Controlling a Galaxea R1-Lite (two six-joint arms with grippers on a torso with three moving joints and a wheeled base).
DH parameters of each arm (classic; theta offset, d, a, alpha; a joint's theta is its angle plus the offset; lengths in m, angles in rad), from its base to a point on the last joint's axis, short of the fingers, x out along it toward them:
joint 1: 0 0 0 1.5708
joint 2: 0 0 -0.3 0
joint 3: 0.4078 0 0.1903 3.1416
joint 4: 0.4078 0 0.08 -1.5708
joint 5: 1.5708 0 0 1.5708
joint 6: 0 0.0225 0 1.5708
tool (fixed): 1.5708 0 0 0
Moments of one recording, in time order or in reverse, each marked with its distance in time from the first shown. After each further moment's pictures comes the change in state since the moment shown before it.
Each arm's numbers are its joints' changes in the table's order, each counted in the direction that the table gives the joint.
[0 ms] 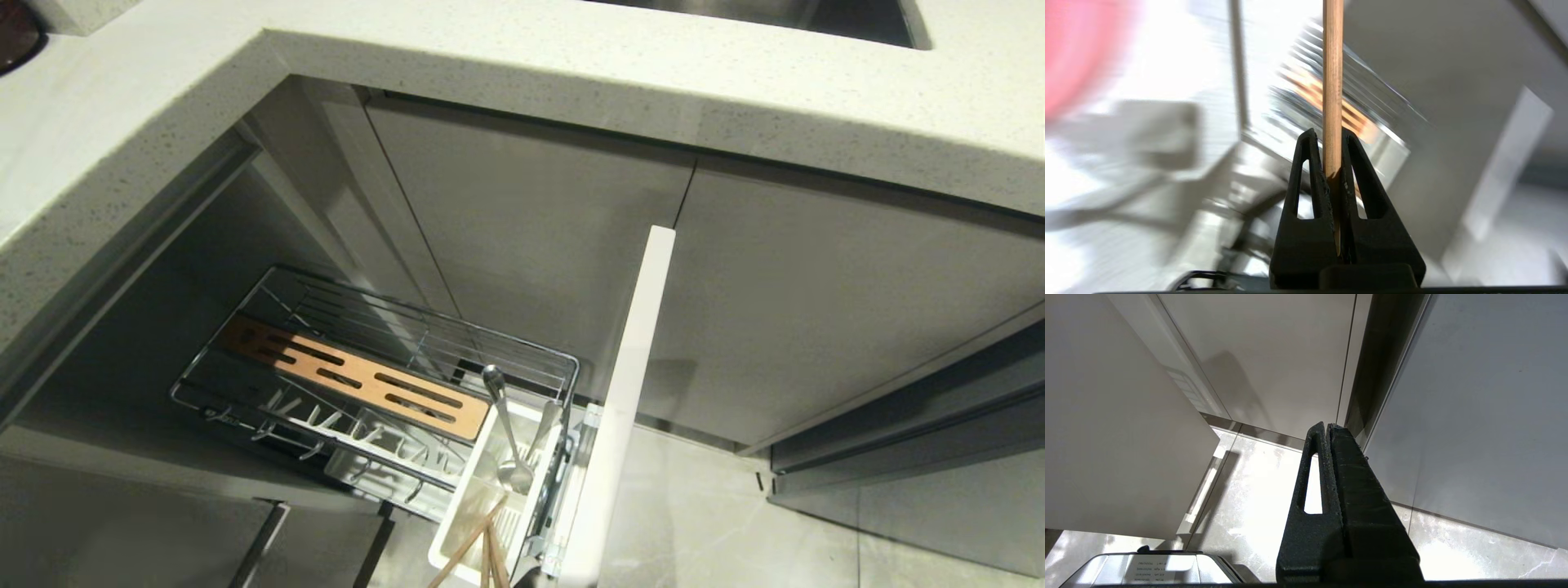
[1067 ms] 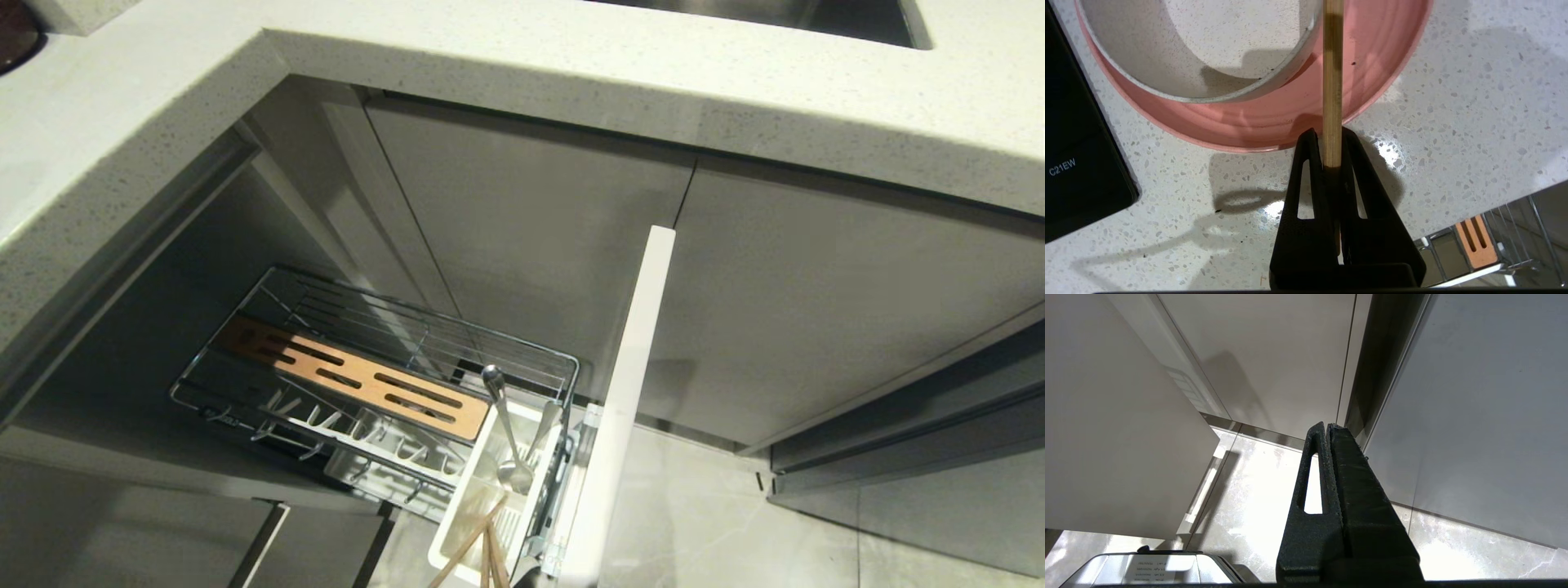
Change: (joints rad) left arm 0.331 -0.168 -0.009 -0.004 -0.281 -0.105; right arm 0.000 0.000 0.000 0.000 0.000 0.000
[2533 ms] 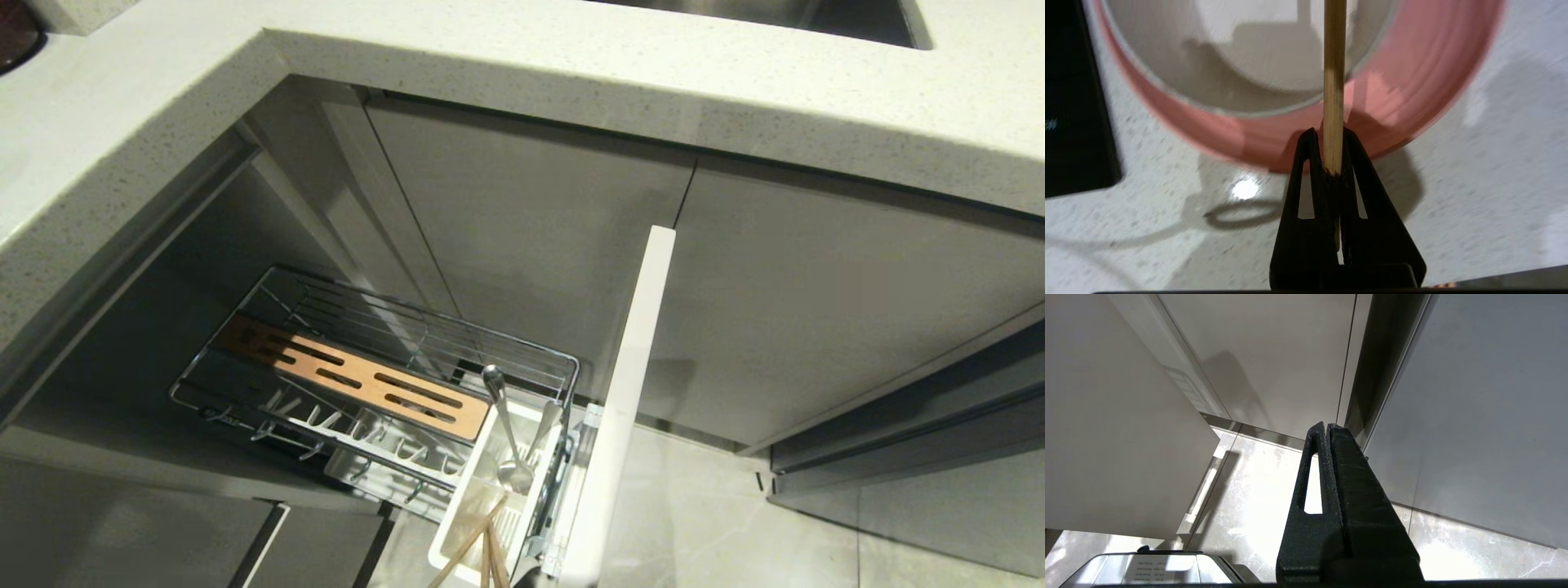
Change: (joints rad) left arm 0.102 -0.060 0.011 -0.003 0.011 -0.180; right arm 0.000 0.000 0.000 0.000 0.000 0.000
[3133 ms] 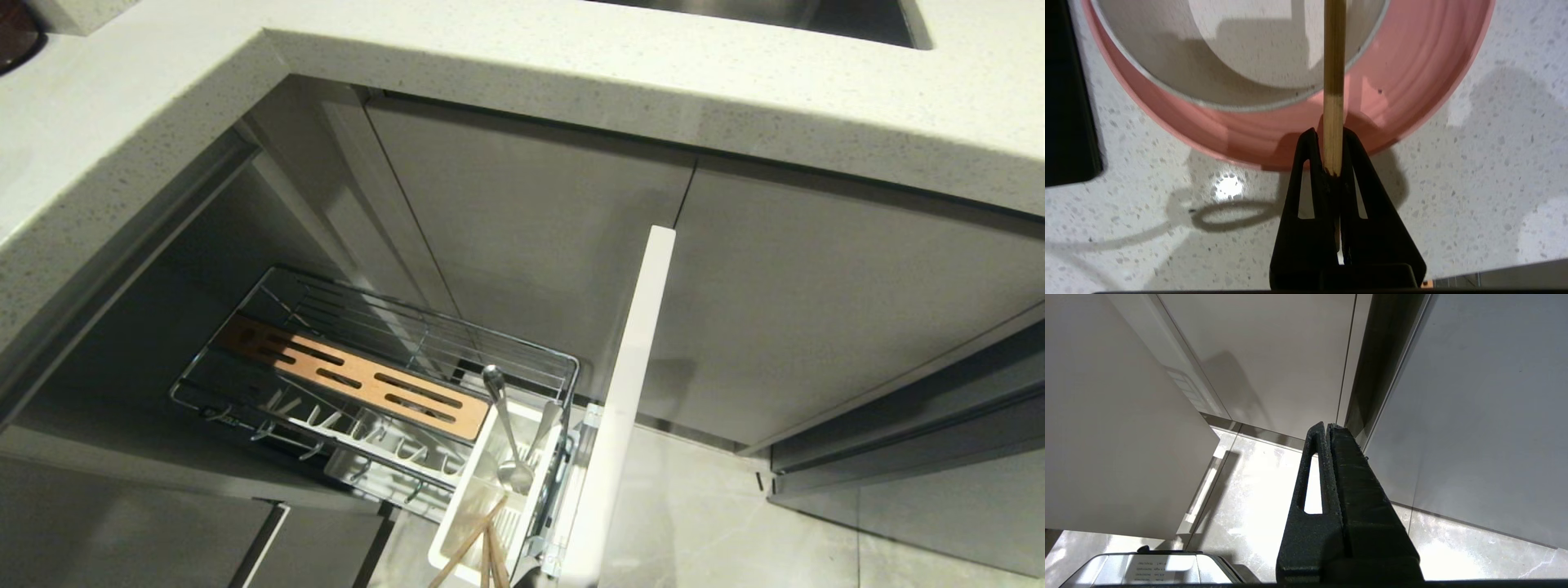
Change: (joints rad) left arm -0.001 0.000 0.005 0.014 0.029 -0.056; right arm 0.000 0.000 0.000 0.000 0.000 0.000
